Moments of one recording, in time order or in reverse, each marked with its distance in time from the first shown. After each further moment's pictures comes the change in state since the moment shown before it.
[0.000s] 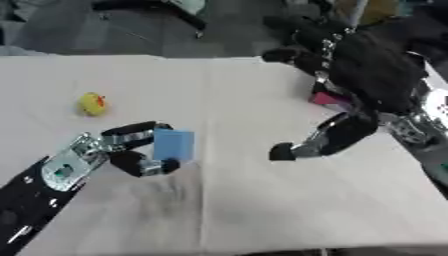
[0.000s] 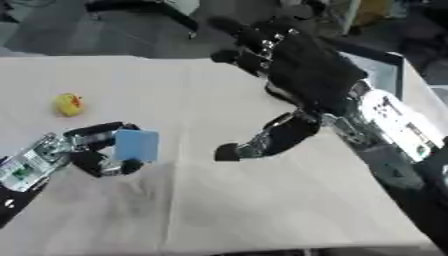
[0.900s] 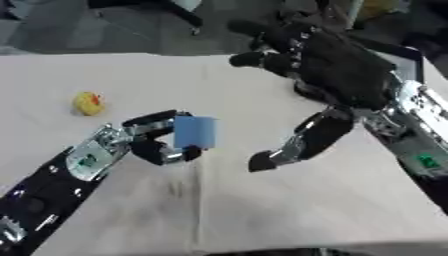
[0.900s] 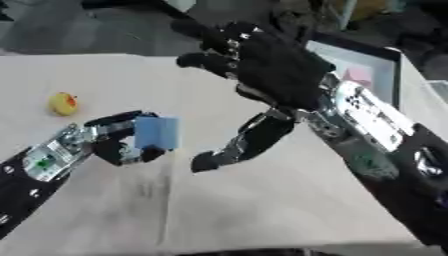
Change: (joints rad) left arm -0.075 -0.077 -0.062 -0.073 0.112 0.041 -0.041; right arm -0.048 0.043 0.043 0.000 -0.052 0.001 0.067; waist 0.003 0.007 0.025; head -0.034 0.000
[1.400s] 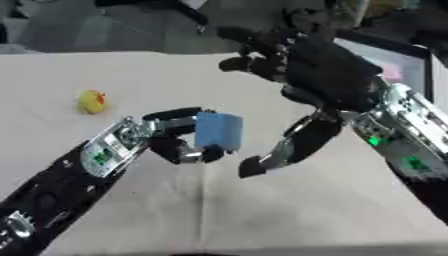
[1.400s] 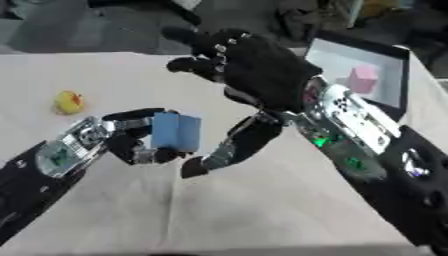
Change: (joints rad) left arm -0.029 -0.026 -0.038 -0.103 0.091 0.065 -0.065; right arm -0.001 0.022 0.014 0.000 0.009 0.058 0.048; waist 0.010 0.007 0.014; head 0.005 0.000
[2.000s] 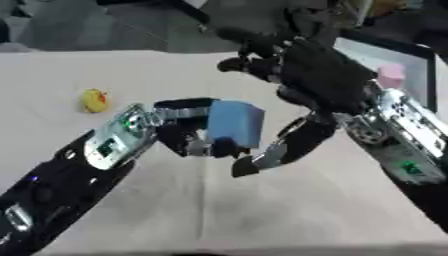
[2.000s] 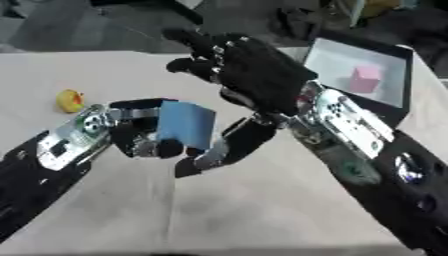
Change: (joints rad) left arm -0.033 0.000 0.002 -0.148 0.166 0.120 -0.120; right arm 0.010 0.021 0.018 0.000 0.009 0.047 0.006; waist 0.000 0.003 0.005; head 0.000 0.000
